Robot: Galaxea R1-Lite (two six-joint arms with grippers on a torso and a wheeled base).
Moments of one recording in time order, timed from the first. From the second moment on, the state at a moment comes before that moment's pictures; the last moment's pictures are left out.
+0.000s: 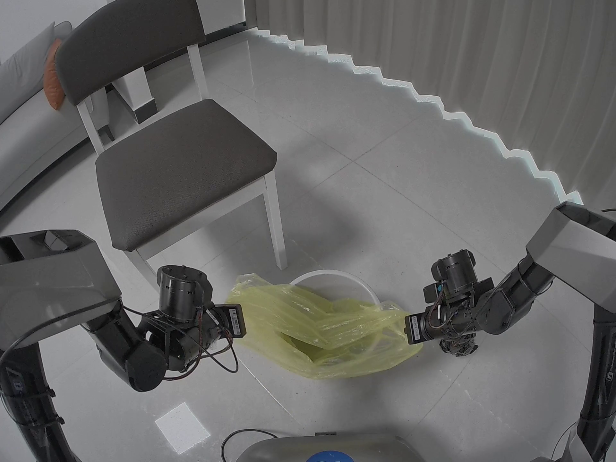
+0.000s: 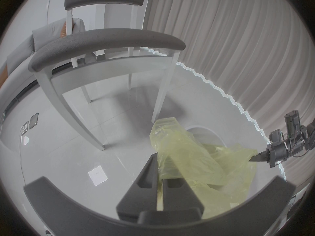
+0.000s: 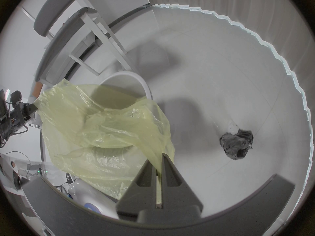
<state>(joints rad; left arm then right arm) -0.43 2.09 -0.62 -0.95 0.17 -0.33 0.36 2.25 -0.97 -0.38 0.09 0.20</state>
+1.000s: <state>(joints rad) -0.49 2.09 -0.62 -0.96 0.17 -0.33 0.34 2.14 -0.80 -0.39 0.10 0.19</state>
